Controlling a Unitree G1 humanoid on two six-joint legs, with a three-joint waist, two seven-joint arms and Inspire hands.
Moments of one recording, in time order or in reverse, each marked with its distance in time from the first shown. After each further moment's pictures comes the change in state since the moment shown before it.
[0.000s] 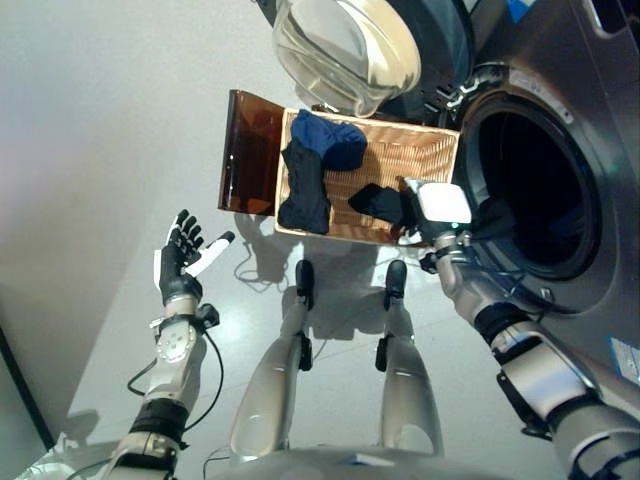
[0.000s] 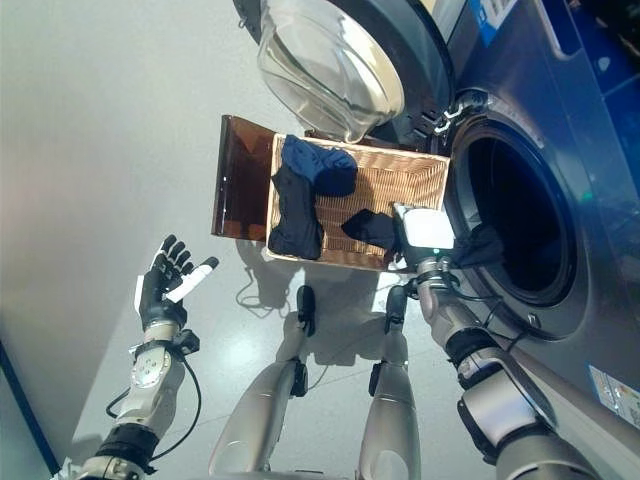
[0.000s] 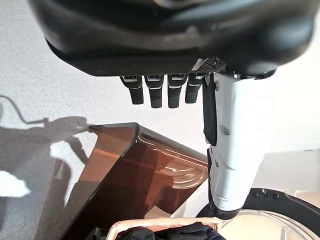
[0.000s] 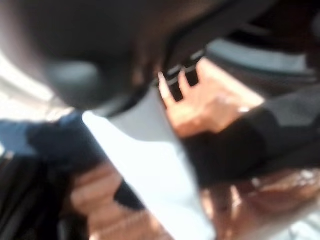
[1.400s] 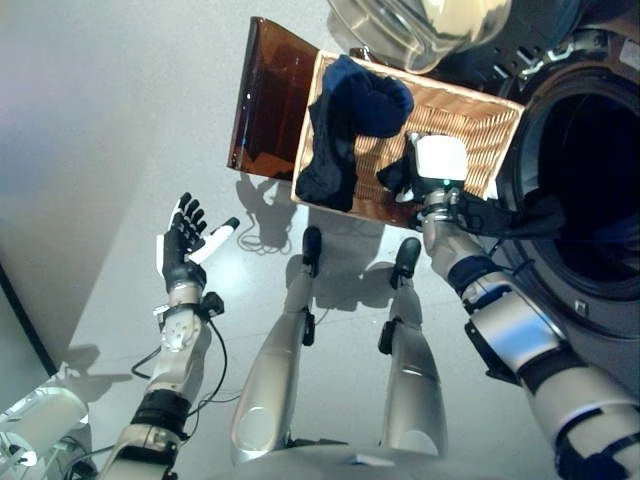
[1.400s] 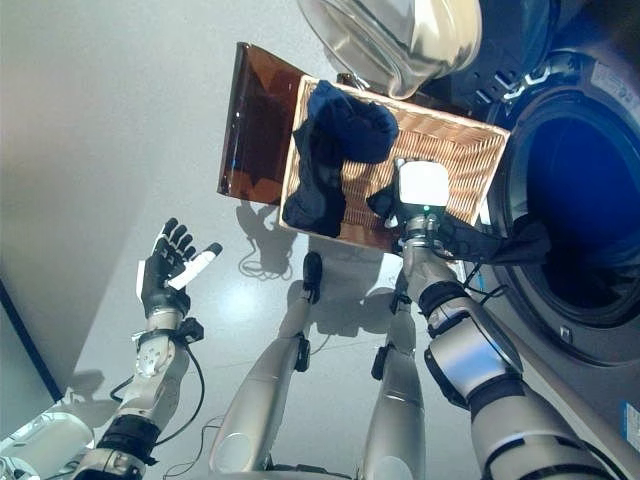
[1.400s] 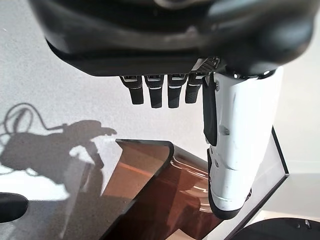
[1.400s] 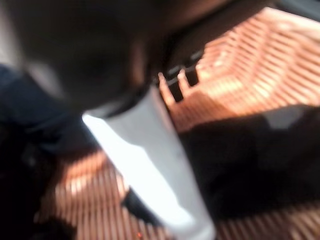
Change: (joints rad) left arm -0.033 0.031 -0.044 -0.088 0.005 0.001 0.052; right arm -0.286 0.110 -0.016 0.249 0.030 0.113 -0.116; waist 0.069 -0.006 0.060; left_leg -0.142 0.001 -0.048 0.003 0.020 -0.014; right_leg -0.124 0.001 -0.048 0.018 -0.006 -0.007
